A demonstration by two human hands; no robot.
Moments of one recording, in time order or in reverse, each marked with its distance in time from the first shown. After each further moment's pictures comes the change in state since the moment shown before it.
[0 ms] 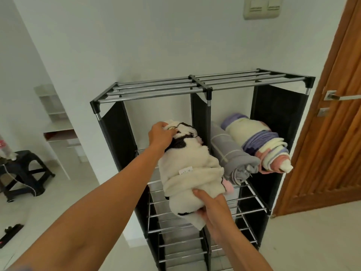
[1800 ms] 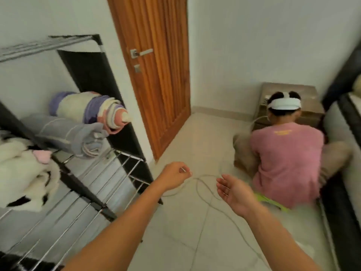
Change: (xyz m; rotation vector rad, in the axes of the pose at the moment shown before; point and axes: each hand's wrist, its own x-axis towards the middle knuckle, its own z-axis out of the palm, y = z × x) left_hand -0.337 -0.038 0.194 0.376 -1.481 0.589; right_hand -0.263 0.003 -0.237 0.350 1.031 -0.172
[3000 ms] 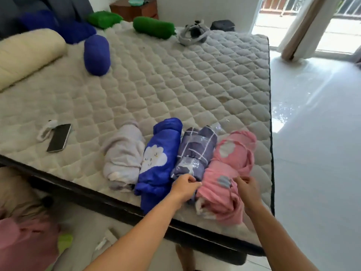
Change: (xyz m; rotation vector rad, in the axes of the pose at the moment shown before) left_hand -0.254 0.475 0.723 0.392 -1.267 0.495; right_hand -0.406 0.087 -0.702 0.567 1.700 -0.127
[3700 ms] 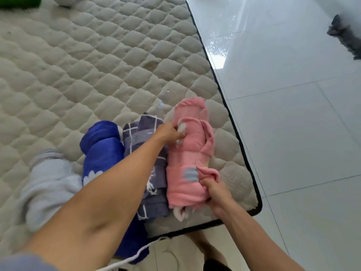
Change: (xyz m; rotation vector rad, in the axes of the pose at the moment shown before) left_hand 0.195 0.121 0.067 0.817 -0.273 0.357; right_hand 0.015 0.052 0.037 0.681 -0.005 0.359
